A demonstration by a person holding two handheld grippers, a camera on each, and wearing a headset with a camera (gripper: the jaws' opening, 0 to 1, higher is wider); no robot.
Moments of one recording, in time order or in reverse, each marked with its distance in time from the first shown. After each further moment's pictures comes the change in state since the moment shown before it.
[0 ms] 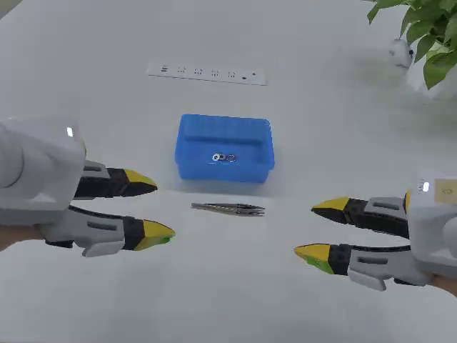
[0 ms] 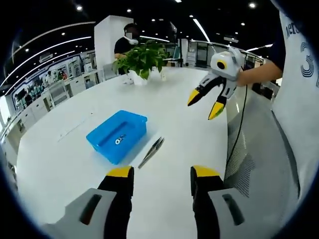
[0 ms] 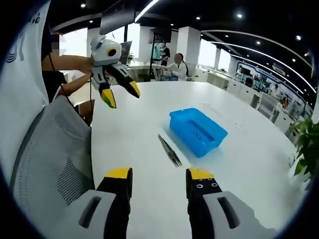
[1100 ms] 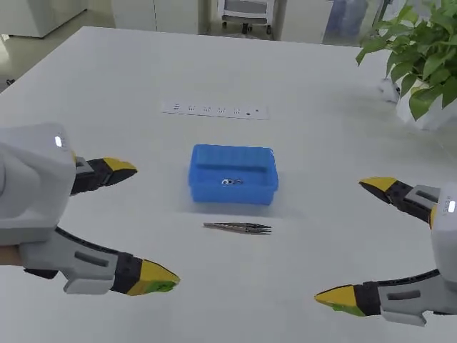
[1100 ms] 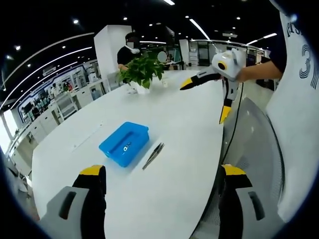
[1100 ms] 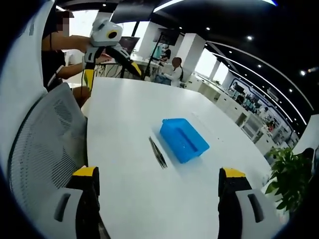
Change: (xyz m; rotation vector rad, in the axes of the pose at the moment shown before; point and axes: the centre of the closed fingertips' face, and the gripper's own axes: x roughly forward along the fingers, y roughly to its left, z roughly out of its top) left arm -0.039 -0.016 0.023 0.086 0.008 0.058; right arm -0.027 -0.002 0.014 -0.173 0.037 -0.123
